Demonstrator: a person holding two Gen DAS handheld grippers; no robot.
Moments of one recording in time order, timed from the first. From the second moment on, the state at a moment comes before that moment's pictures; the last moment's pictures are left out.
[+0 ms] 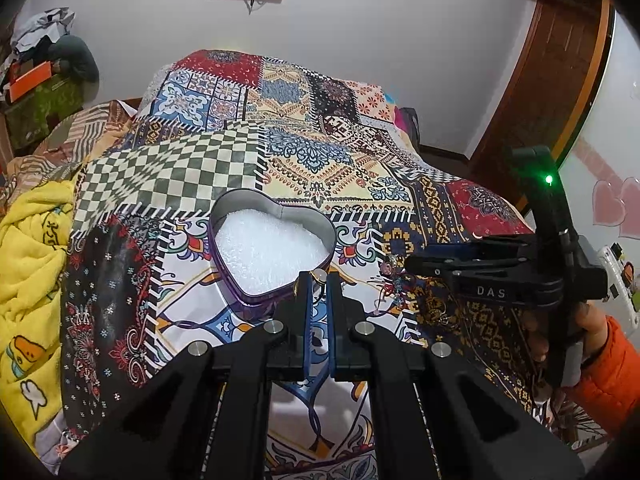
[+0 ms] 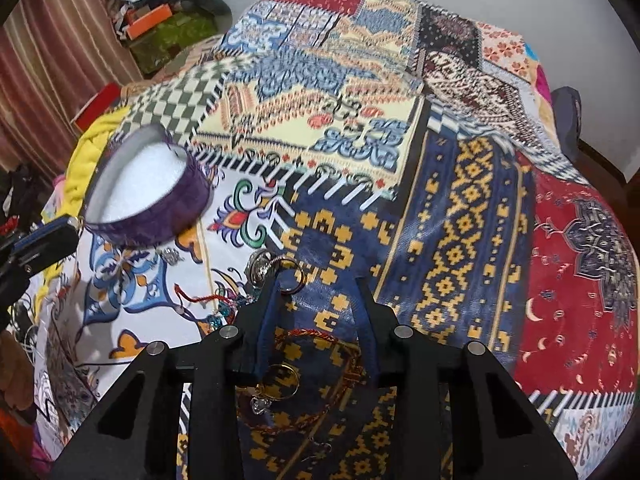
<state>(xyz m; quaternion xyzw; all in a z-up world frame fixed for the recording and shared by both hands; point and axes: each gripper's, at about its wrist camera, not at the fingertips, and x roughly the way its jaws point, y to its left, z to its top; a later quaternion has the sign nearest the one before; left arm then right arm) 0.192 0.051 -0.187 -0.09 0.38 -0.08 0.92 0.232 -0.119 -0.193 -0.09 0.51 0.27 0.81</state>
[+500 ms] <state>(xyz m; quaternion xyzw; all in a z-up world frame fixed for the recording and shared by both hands) 0.193 0.055 -0.191 -0.10 0.39 -0.07 0.91 0.229 -0.095 -0.197 -0.11 0.50 0.30 0.81</state>
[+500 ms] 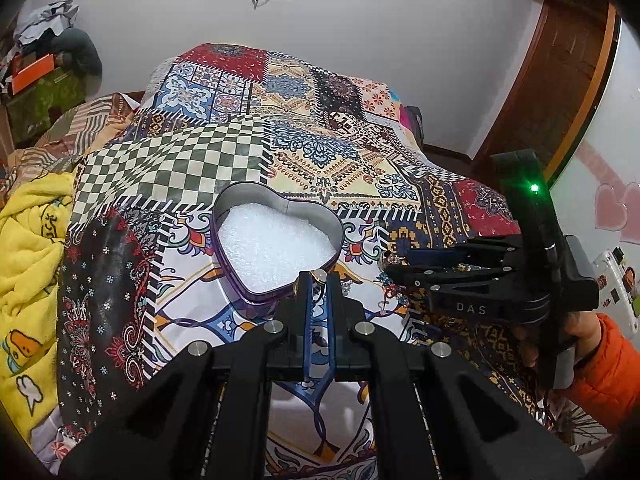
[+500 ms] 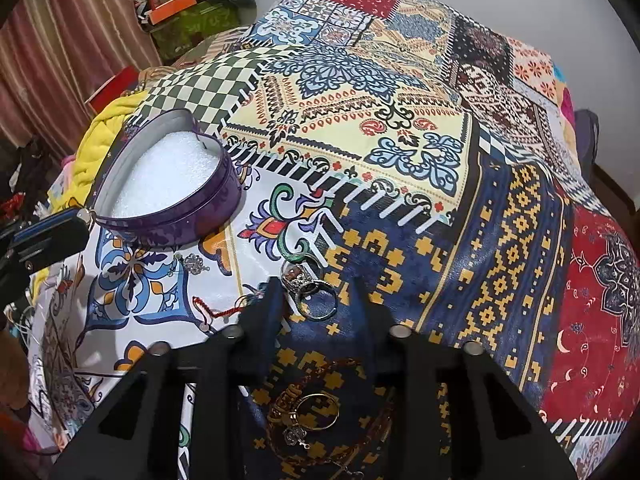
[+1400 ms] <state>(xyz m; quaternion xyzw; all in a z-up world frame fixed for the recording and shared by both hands) 0.173 0.062 -0.137 -0.09 0.34 -0.05 0.94 0.209 -0.103 -0.107 -0.03 0.41 0.32 0.85</state>
